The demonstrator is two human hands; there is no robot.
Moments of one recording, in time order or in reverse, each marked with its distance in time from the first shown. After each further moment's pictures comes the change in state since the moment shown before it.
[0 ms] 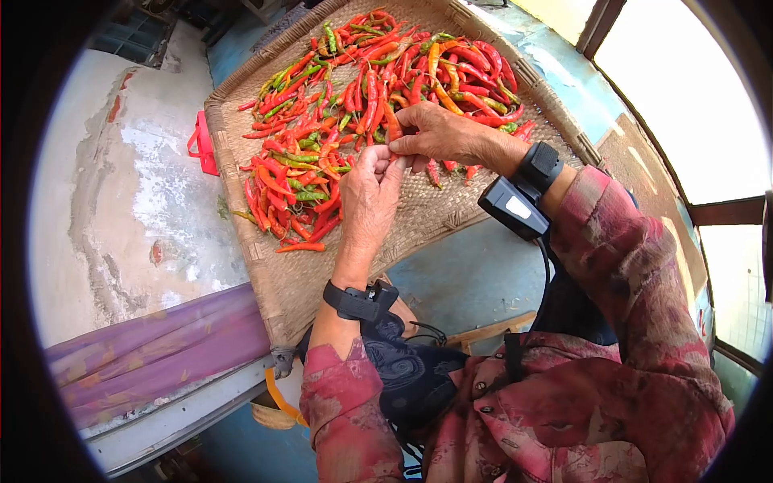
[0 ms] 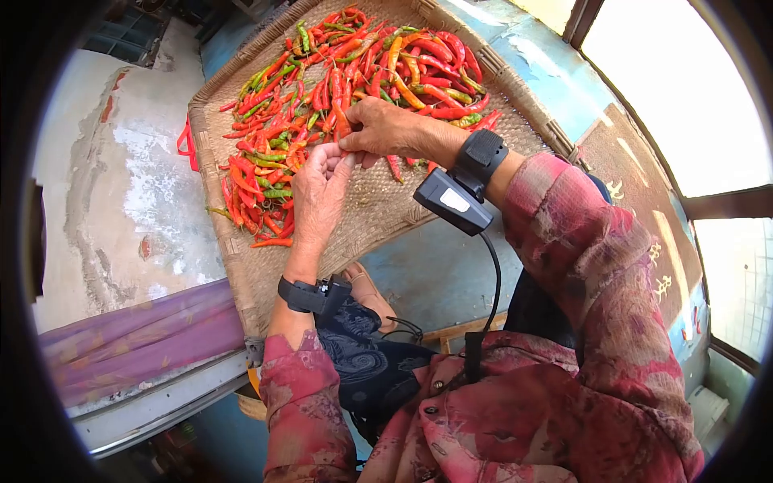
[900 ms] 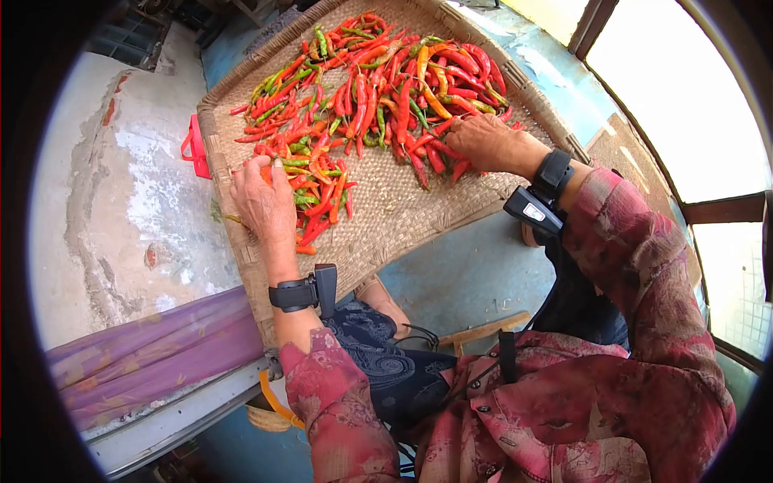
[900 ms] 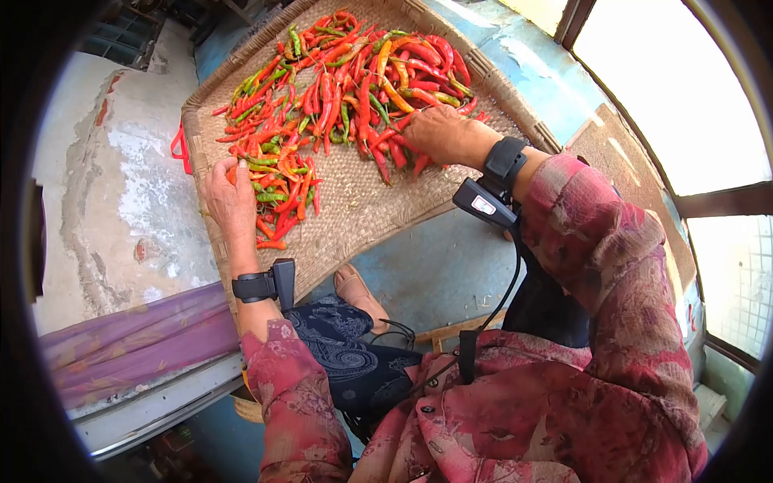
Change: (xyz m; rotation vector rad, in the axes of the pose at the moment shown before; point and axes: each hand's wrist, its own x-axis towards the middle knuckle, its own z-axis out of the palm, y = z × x) left_hand 0.023 -0.037 -0.093 0.859 0.520 0.133; right_hand -0.036 0.049 -0.049 -1.422 -0.100 -0.119
